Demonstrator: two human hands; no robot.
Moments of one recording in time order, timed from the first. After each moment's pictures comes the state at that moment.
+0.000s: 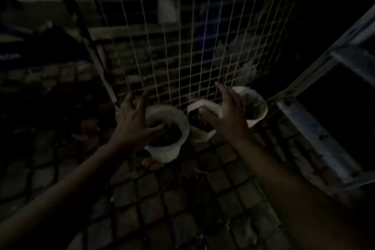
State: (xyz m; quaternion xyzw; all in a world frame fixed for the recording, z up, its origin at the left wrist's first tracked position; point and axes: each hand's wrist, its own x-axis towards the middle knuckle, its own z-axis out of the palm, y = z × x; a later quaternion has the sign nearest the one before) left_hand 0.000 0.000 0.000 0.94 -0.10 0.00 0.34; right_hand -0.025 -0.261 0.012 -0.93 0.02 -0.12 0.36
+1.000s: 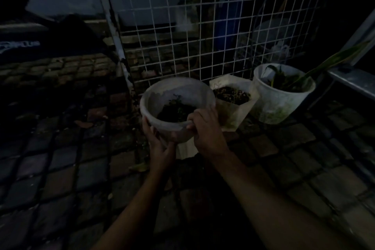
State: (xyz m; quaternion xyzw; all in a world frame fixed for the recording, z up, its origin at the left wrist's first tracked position) left_hand -0.039 -0.025 -0.325 0.71 -0.05 0.21 0.67; right_hand -0.027 -0.174 -0.280 -0.90 -0.19 -0.27 0.27
